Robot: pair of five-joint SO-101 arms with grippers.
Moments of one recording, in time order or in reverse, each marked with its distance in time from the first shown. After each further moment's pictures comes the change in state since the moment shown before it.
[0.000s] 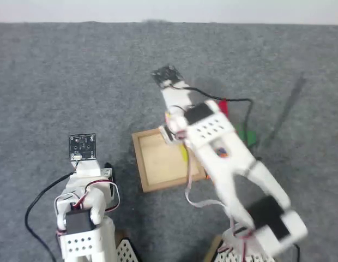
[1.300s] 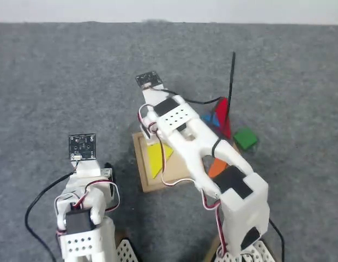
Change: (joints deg) left arm 0.0 0.0 0.0 0.0 0.0; right arm -4.0 20.4 -14.7 -1.2 -8.8
